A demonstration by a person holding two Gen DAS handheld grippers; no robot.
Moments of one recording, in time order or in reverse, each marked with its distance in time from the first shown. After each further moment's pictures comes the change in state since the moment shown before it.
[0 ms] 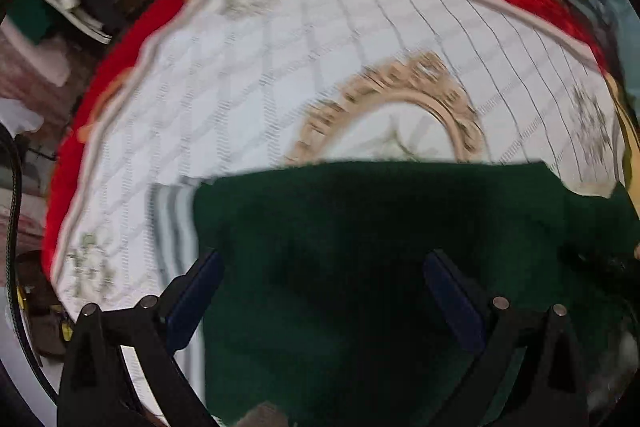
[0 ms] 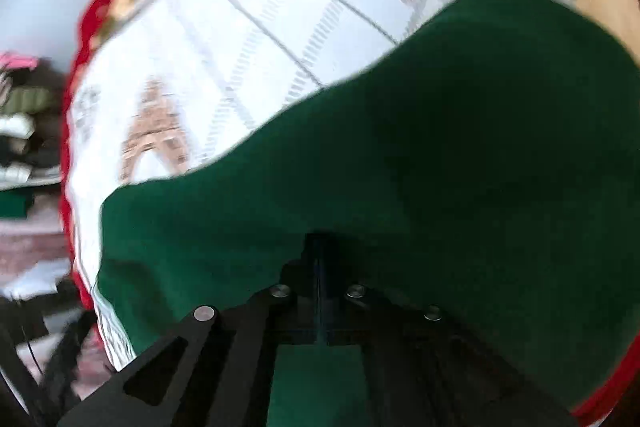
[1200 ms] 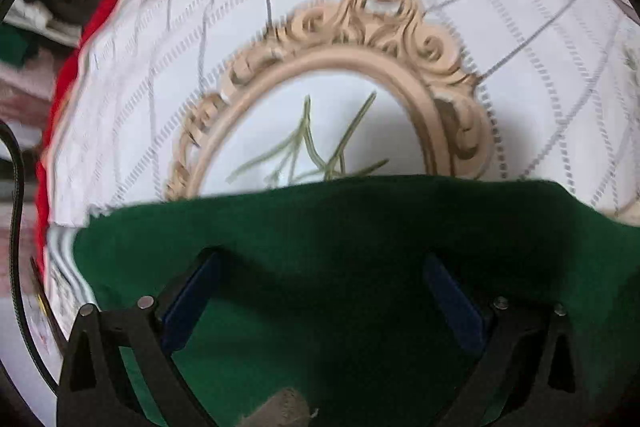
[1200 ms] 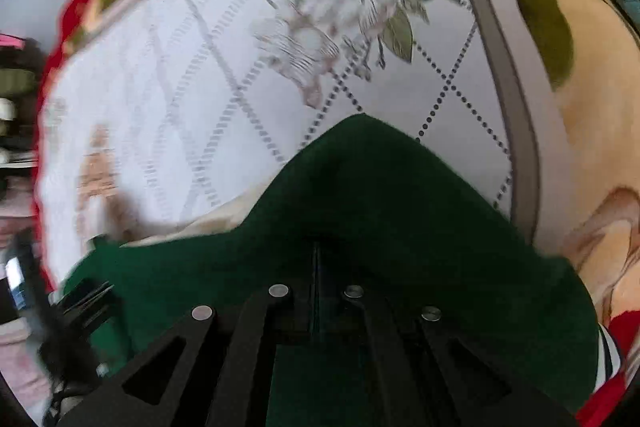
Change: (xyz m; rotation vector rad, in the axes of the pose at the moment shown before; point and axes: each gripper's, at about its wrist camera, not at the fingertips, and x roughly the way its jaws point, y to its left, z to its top) left arm 0.079 -0.084 0.039 0.078 0.105 0.121; right arm -0.062 -0.087 0.091 -0.116 -0.014 -0.031
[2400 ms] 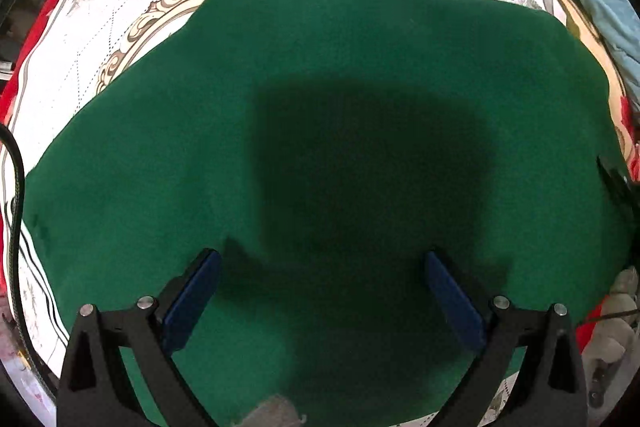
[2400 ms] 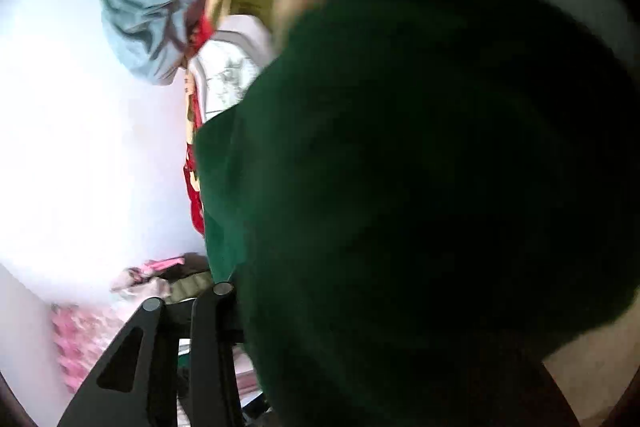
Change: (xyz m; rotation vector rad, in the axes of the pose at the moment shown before) left arm -0.032 -0.044 -0.065 0.188 0.032 -0.266; right arm 0.040 -0.166 -0.144 0.664 -0.355 0.695
